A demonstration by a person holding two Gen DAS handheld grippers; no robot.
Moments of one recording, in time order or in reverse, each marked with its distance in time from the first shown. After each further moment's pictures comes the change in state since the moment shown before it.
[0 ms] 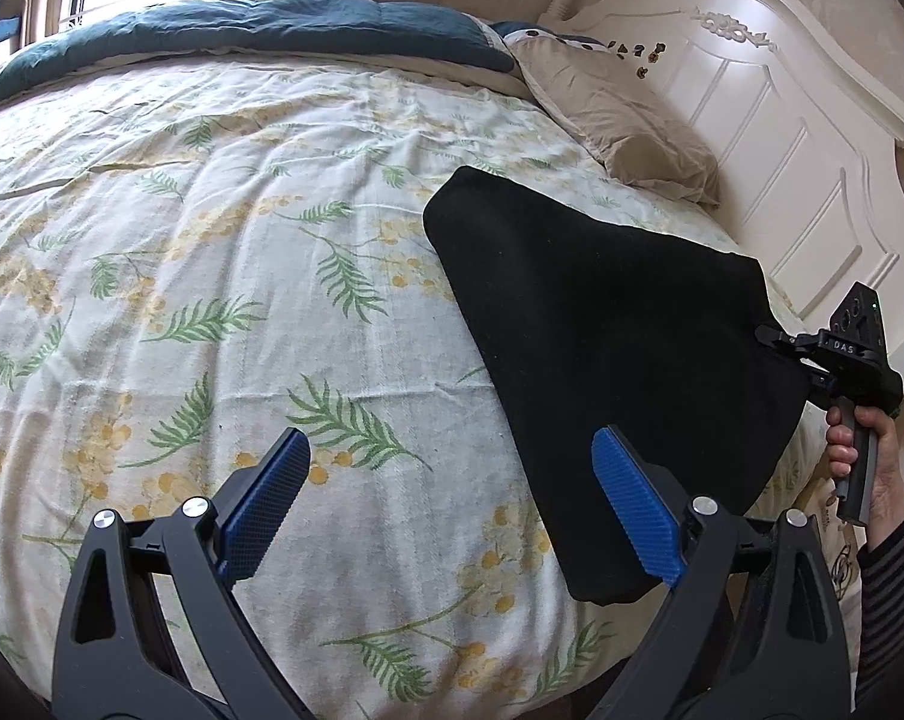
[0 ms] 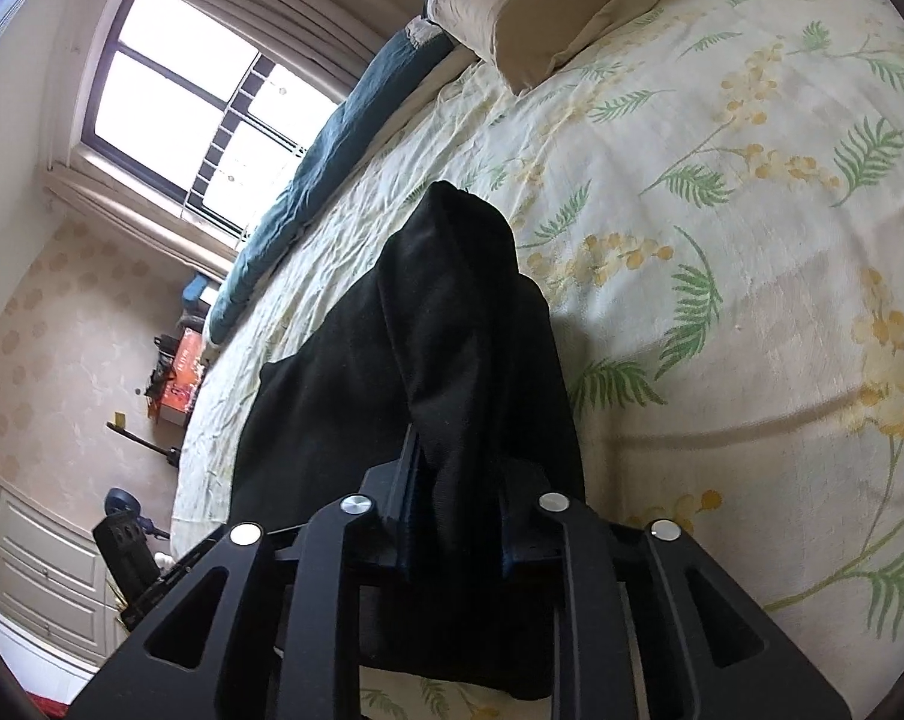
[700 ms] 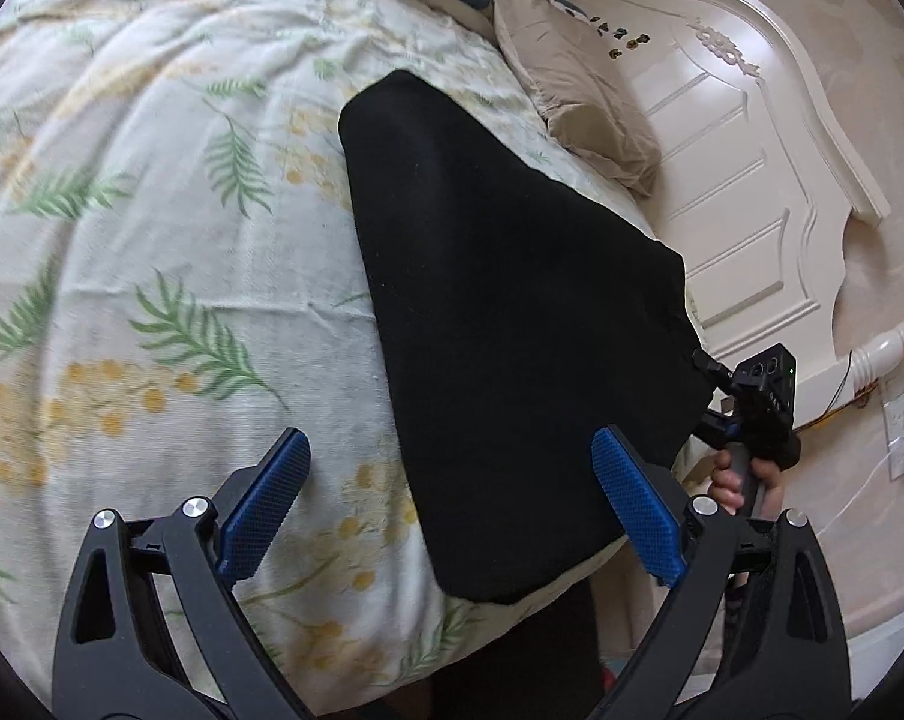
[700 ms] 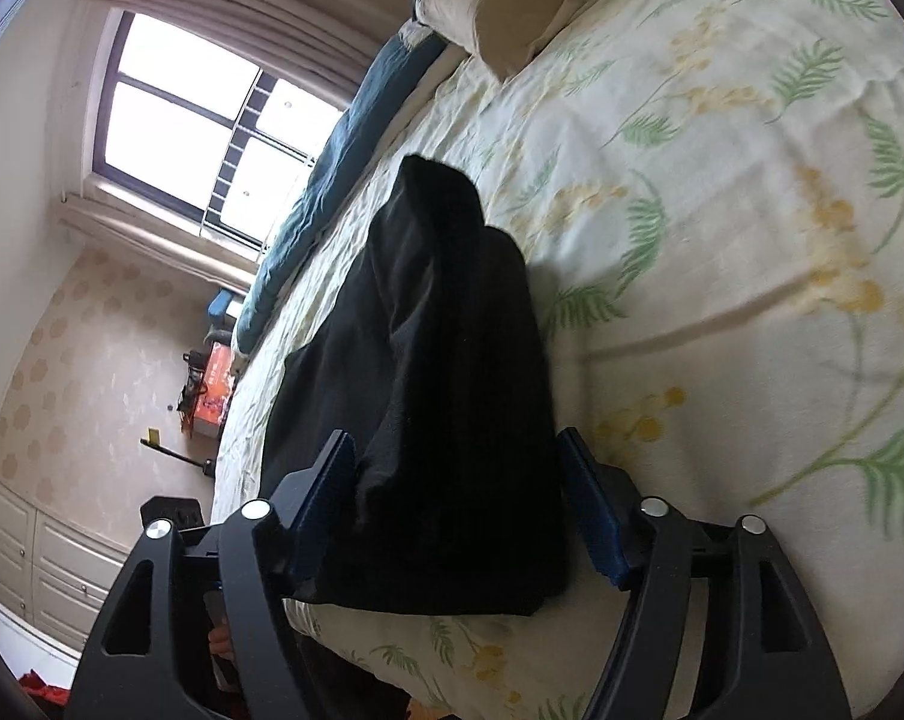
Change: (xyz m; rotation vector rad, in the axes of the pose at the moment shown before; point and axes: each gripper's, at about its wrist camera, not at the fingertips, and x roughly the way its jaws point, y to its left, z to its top) left arm 0.032 -0.002 -0.006 -0.207 0.186 -0.312; right arm -0.009 -0.012 -0.019 0.046 0.020 0.054
